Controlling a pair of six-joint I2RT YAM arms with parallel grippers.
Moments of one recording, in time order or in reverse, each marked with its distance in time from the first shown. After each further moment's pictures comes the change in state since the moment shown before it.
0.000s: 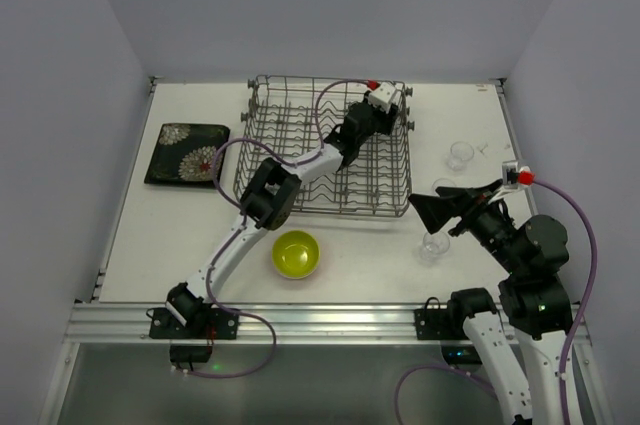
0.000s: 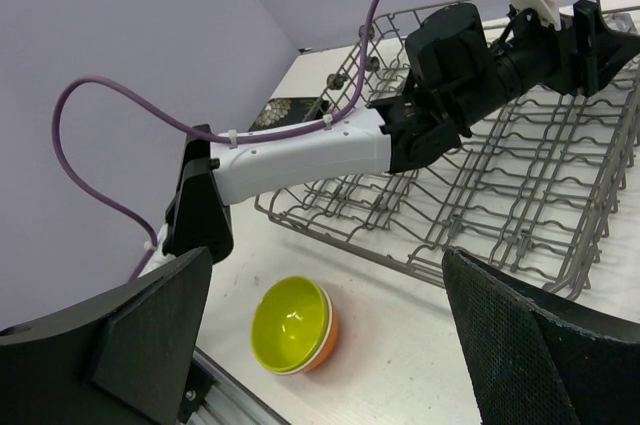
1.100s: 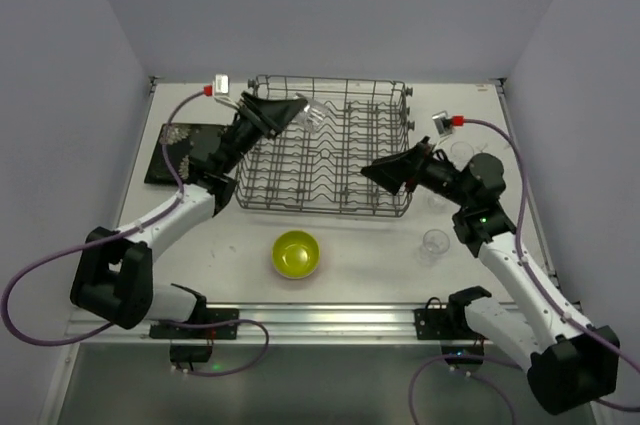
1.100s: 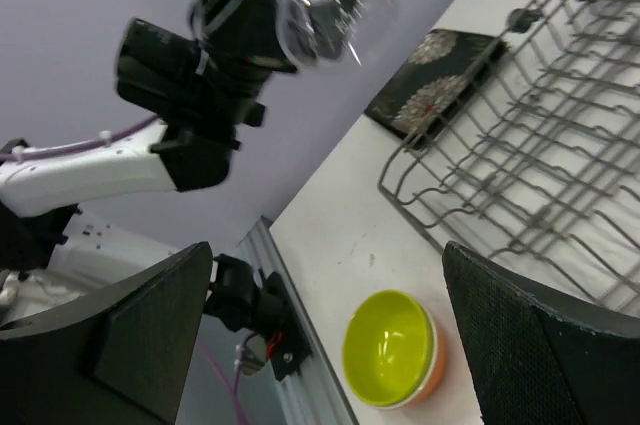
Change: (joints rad) left arm 0.330 -1.419 -1.440 0.443 0.367 -1.105; right arm 0.108 0.517 -0.137 0.800 -0.293 0.266
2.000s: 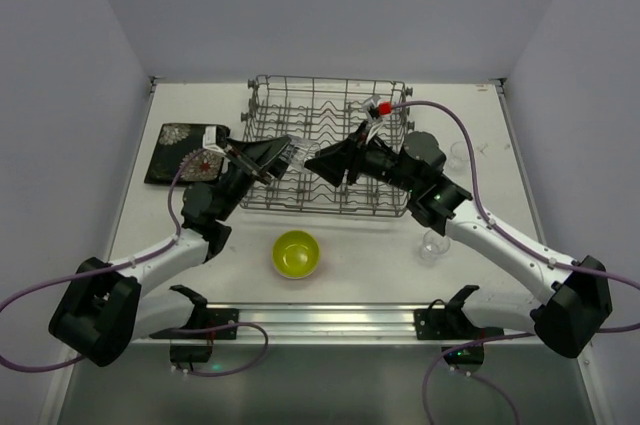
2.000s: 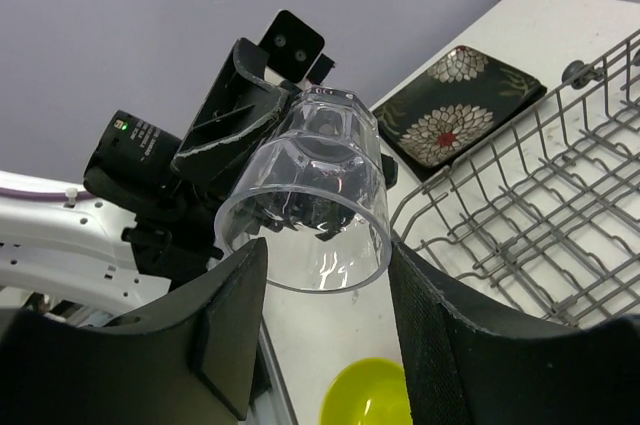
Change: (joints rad) left arm -0.106 -0.201 -0.445 0.292 -0.122 -0.497; right arm 0.458 0.328 0.298 -0.063 0.322 -0.303
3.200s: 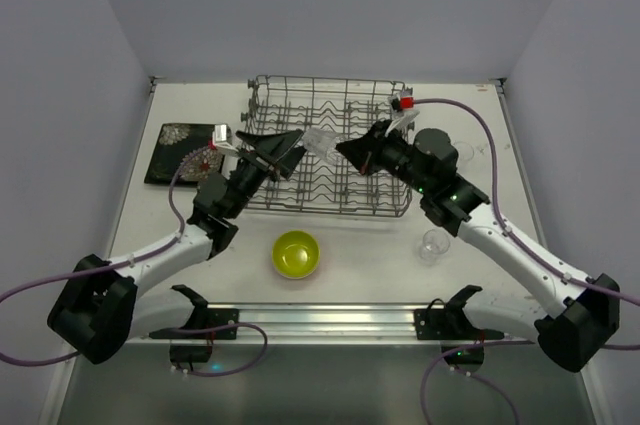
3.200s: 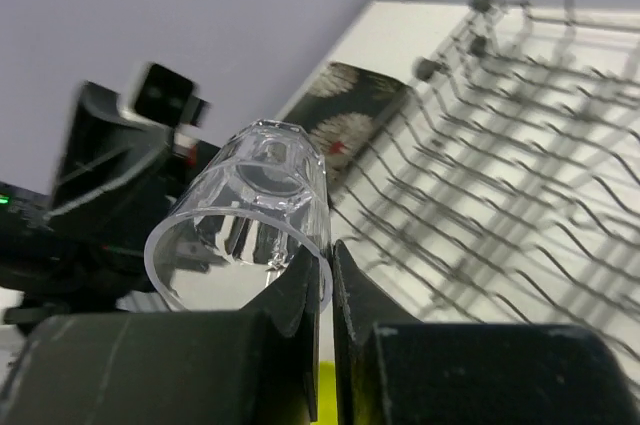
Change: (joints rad) left arm -0.078 0.014 0.019 -0.090 -0.110 0.120; right arm -0.025 -0.068 -0.009 -0.134 0.249 -0.022
